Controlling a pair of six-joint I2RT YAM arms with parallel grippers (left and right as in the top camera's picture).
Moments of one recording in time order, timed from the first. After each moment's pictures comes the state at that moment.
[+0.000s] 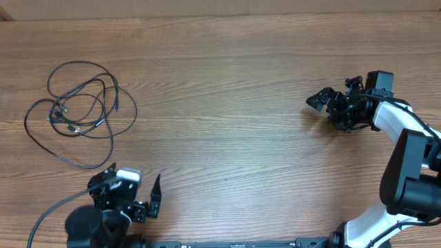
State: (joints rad) left arm 0.08 0.18 0.63 -0.91 0.22 0.24; right arm -0.25 1.87 1.07 -0.44 -0.57 0.30
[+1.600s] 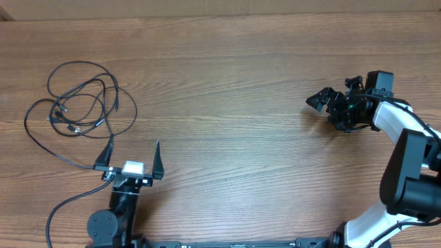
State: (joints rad) left arm 0.08 0.01 0.03 0.07 0.22 0.24; right arm -0.25 1.87 1.07 -0.44 -0.57 0.30
